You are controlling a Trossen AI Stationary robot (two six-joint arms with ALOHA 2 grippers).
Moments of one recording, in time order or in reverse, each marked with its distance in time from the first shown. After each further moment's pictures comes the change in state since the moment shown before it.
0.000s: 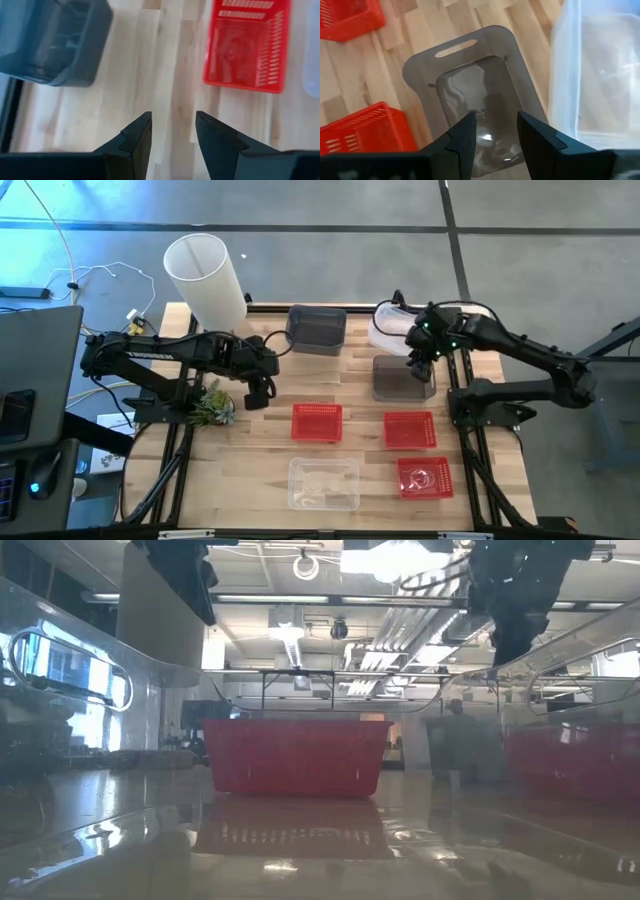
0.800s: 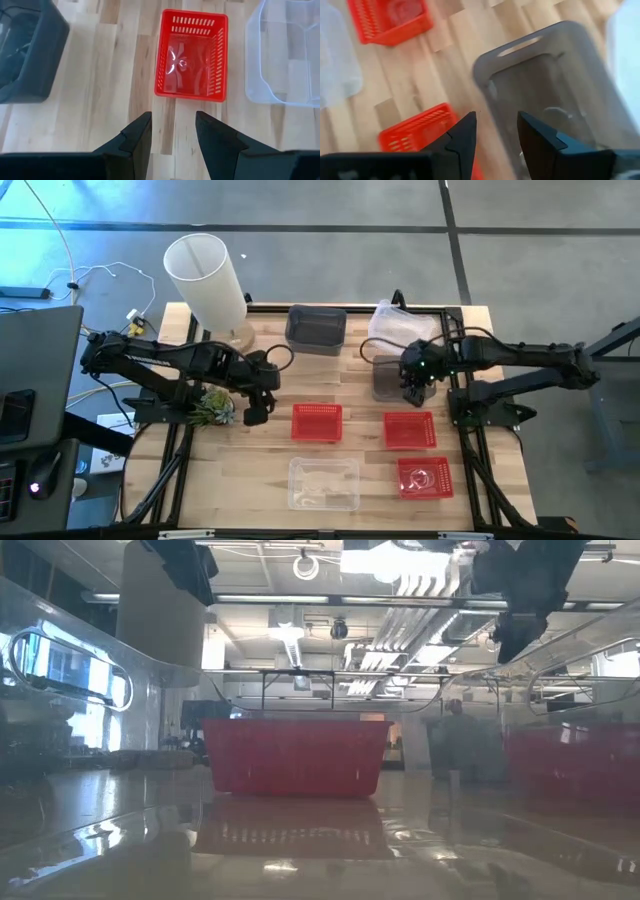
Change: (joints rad) left arm -0.113 0.000 0.000 0.066 0.066 -0.105; right arm 0.455 -0.009 -0.001 0.034 0.168 0.453
